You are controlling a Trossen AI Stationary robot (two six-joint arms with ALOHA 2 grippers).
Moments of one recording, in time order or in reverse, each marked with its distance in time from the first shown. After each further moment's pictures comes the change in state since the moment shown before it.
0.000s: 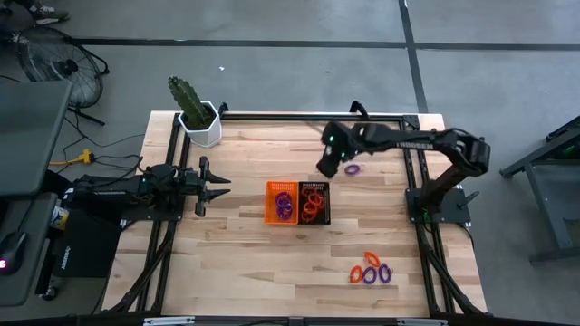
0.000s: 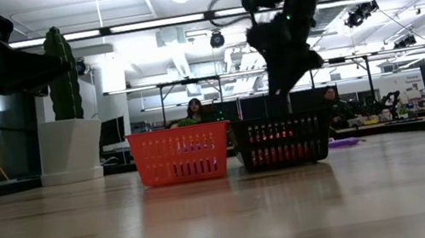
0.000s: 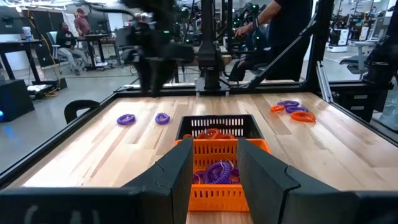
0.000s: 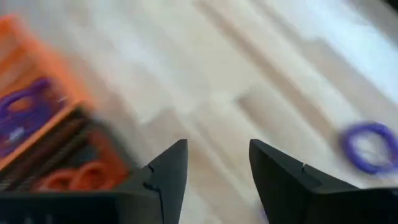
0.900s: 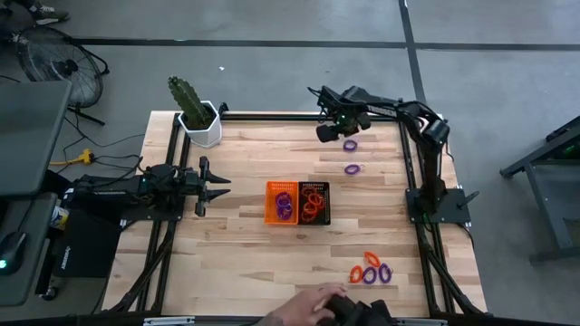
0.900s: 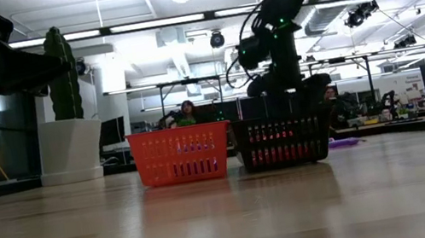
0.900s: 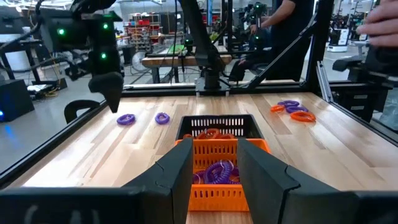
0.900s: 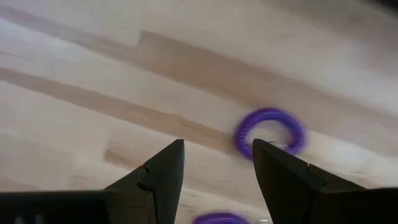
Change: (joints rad) left arm 0.000 0.000 0.000 0.000 0.000 0.000; right arm -0.329 0.420 0.420 -0.423 -0.009 0.178
